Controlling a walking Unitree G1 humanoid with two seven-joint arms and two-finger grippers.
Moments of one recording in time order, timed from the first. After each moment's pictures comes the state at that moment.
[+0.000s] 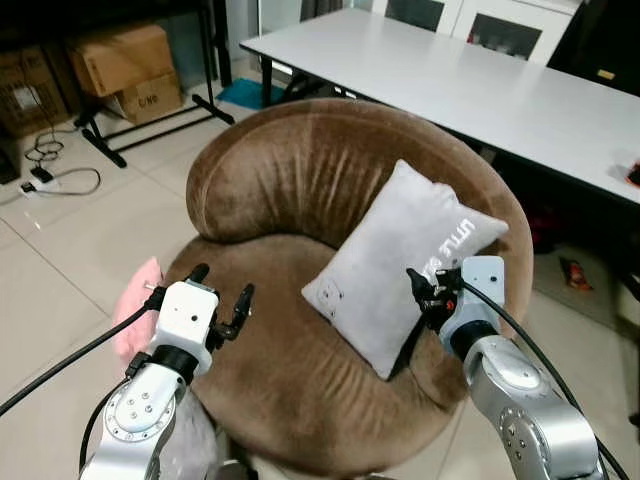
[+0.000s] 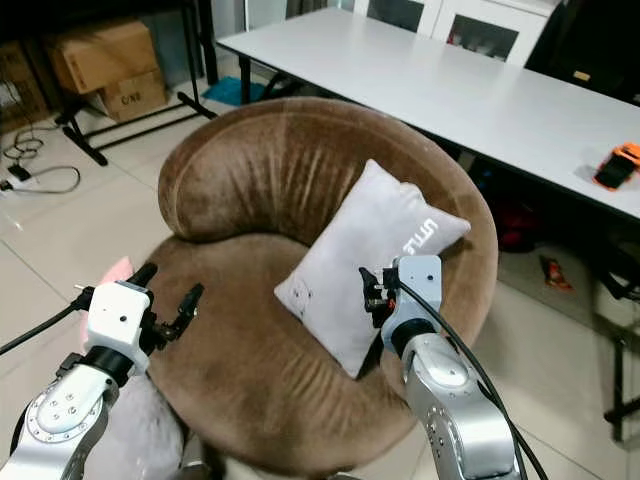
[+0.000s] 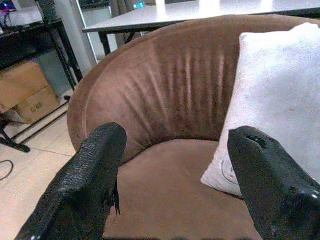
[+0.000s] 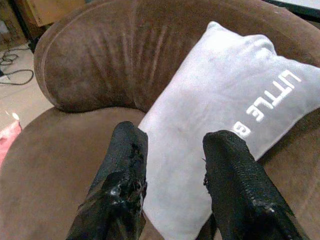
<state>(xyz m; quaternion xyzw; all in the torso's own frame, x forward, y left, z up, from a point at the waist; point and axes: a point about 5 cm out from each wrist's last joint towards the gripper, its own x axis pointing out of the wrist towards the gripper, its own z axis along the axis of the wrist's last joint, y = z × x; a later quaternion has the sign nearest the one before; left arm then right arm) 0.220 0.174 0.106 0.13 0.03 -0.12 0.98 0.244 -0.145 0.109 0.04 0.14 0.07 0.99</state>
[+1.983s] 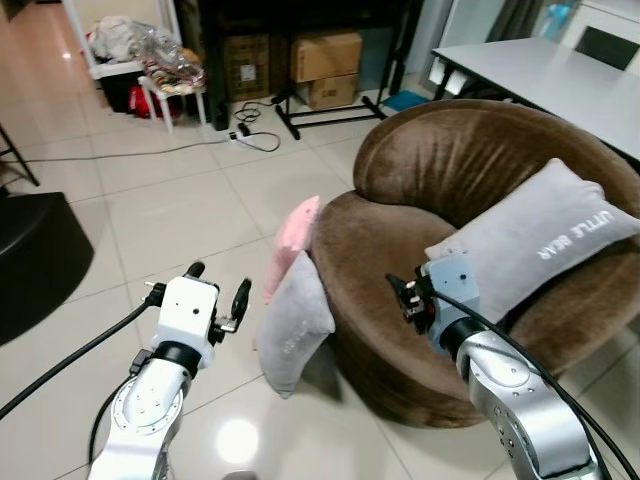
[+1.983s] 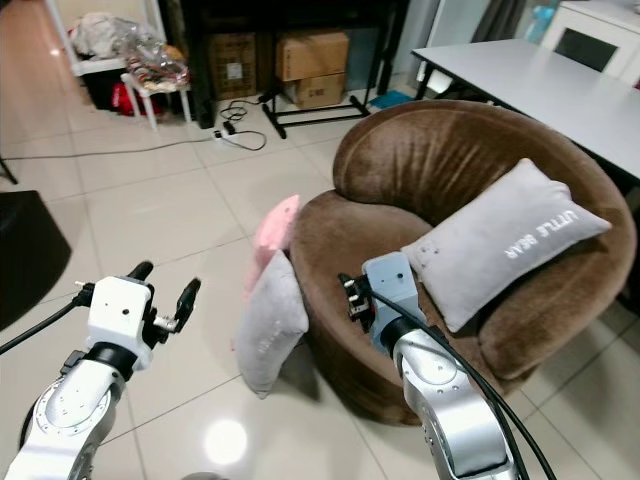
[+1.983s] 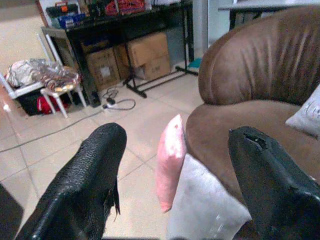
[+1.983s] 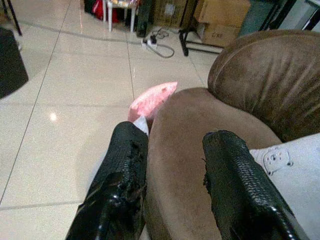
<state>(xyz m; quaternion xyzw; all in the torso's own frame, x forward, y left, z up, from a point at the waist) 0.225 0.171 0.107 0.12 0.02 -0.08 0.99 0.245 -0.130 0.108 -0.07 0.15 0.16 0.97</state>
